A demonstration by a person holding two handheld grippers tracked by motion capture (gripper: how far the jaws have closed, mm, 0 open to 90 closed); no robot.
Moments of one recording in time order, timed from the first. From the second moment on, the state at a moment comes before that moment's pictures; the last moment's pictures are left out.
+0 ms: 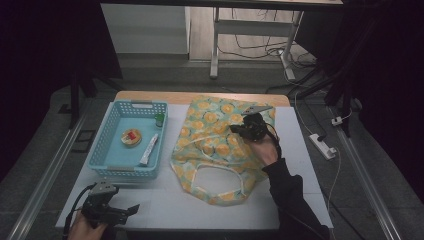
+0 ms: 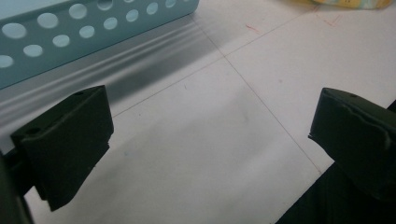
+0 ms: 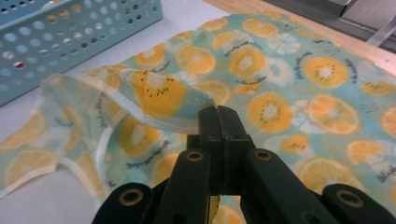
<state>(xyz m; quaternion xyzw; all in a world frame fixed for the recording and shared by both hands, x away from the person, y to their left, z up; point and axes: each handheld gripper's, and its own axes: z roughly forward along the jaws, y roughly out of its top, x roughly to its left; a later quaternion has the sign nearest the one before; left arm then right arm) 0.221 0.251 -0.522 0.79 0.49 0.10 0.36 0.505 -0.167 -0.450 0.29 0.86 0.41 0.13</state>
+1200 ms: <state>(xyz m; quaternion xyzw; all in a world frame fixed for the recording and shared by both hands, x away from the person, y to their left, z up) 0.222 0.250 -0.522 0.79 0.49 0.10 0.35 0.562 -0.168 -0.519 0.33 0.88 0.32 0.14</state>
